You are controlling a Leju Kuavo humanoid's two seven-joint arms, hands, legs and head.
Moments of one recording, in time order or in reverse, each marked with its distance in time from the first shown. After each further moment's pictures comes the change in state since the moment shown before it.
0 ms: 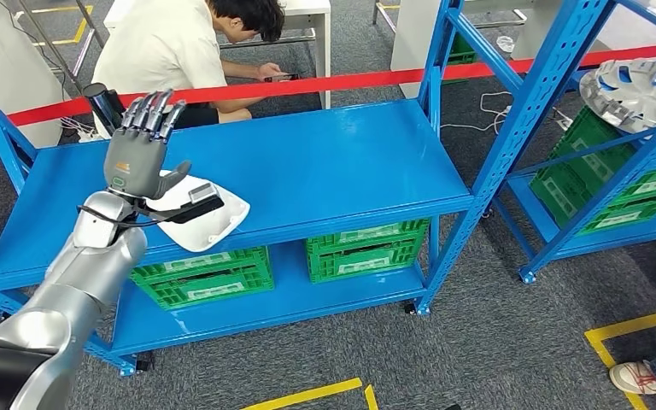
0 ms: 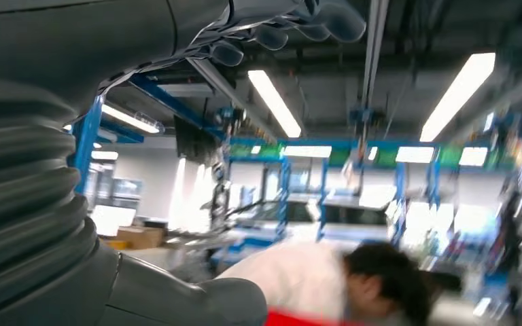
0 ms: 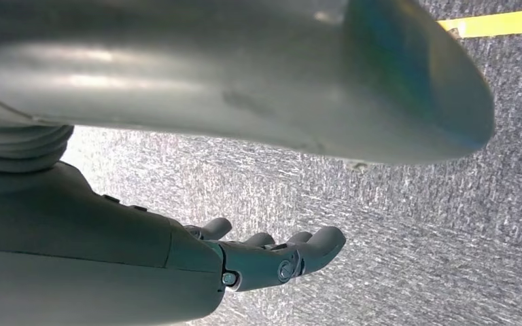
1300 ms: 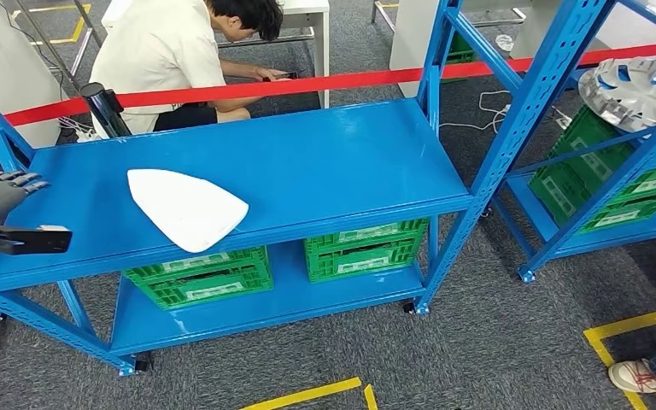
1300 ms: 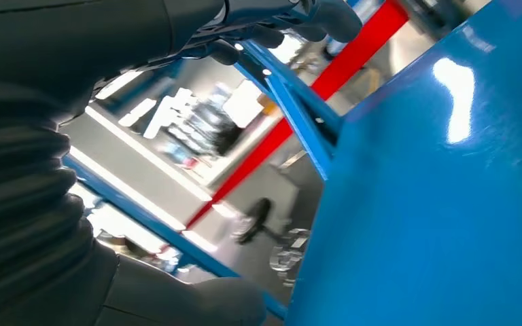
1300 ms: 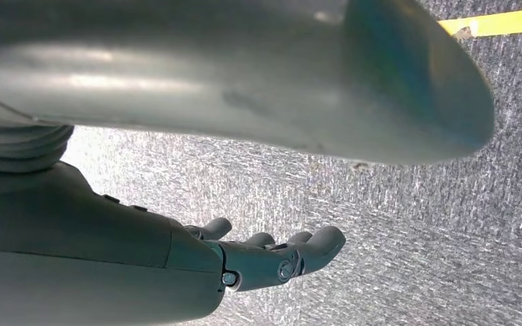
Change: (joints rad) left arm -0.101 0.517 -0.179 0.080 -0.129 -0.818 -0.087; right arm 0.010 -0.001 -0.005 0.000 -0.002 0.008 -0.001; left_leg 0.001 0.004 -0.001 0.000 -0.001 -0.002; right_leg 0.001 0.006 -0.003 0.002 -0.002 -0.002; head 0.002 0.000
